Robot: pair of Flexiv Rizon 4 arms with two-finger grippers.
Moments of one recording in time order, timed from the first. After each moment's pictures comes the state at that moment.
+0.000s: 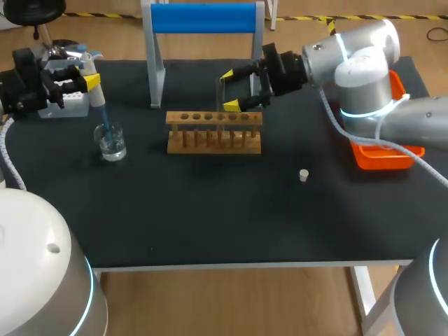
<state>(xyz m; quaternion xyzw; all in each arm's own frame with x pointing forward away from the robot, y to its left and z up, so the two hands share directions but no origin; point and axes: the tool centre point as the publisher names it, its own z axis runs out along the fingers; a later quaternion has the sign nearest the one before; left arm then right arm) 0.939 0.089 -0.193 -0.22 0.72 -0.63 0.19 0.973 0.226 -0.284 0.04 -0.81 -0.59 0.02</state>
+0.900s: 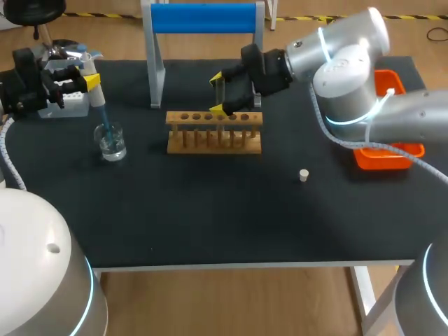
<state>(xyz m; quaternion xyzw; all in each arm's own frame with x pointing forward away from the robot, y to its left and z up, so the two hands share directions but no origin) 0.939 0.089 -0.193 -0.22 0.72 -0.63 0.19 0.965 0.249 -0.285 0.02 -0.86 -0.51 -0.03</state>
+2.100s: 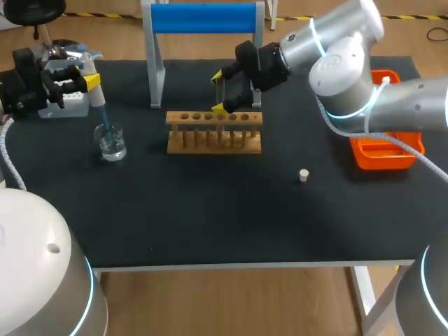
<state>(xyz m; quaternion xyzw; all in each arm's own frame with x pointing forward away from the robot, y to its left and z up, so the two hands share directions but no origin) 0.939 0.089 -0.193 -0.22 0.72 -0.63 0.19 0.983 0.243 -0.297 0.04 -0.88 -0.46 -0.04</state>
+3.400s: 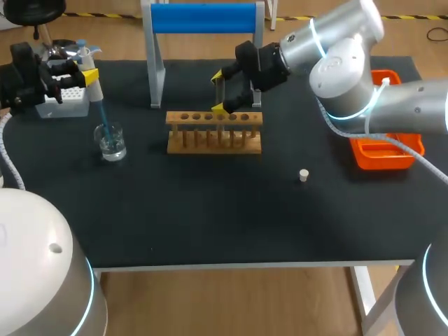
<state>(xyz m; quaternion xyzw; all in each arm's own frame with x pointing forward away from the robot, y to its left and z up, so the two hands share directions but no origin) 0.941 0.090 -0.179 -0.22 0.72 -0.62 0.20 0.983 0.243 -0.297 0.04 -0.88 -0.46 -0.05</state>
